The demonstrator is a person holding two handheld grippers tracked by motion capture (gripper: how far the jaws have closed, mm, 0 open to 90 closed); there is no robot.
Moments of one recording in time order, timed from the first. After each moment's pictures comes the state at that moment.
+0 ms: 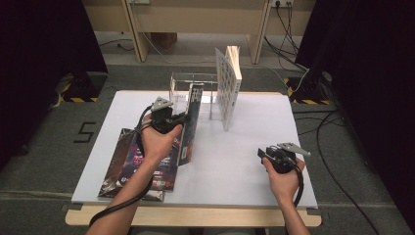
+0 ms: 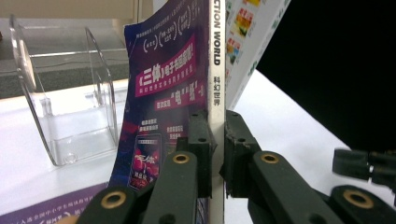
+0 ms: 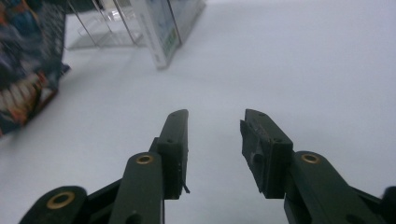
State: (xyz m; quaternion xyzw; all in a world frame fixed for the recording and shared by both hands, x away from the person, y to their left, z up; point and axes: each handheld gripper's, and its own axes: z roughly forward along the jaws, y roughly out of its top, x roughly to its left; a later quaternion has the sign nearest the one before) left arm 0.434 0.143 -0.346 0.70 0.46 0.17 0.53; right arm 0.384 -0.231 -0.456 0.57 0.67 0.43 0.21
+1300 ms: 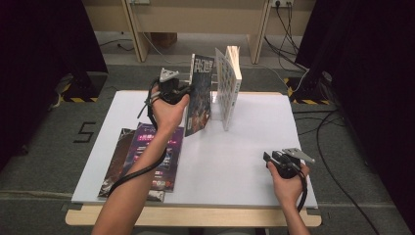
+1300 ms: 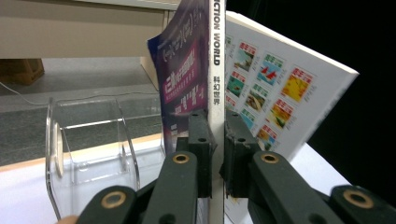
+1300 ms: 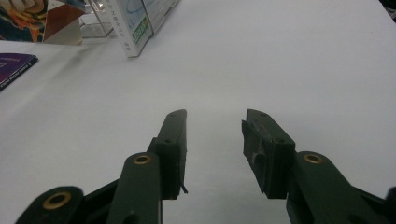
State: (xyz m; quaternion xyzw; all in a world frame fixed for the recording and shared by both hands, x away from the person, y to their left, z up) left arm 0.500 0.123 -0.309 0.65 0.47 0.24 0.54; right arm 0.377 -0.246 -0.473 0.58 0.65 0.43 0.24
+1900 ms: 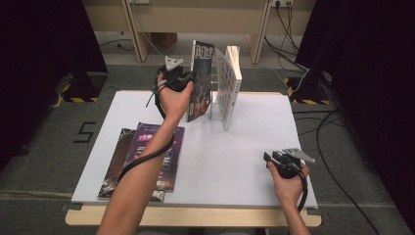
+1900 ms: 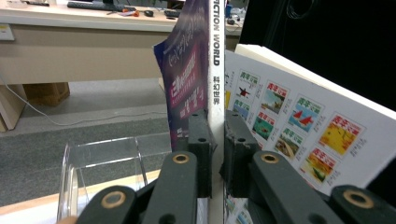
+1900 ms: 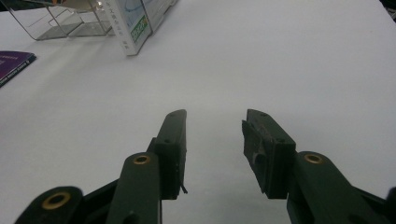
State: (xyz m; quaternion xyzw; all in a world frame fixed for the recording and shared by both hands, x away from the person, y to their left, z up) left arm 0.536 0.112 -0.301 0.63 0.47 0.29 0.55; right arm 0.378 -0.248 -0.475 0.58 0.66 0.42 0.24
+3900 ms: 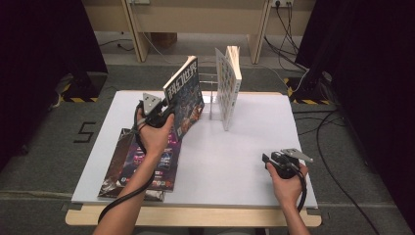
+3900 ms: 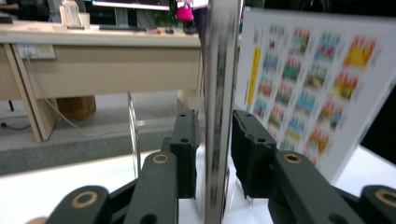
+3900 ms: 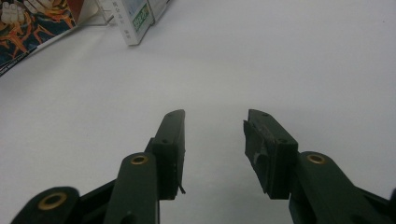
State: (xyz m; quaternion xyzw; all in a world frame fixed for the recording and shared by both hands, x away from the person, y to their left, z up) left arm 0.467 0.167 -0.366 0.60 0.46 0.35 0.56; right arm 0.380 -0.246 -0.478 0.58 0.67 0.42 0.23
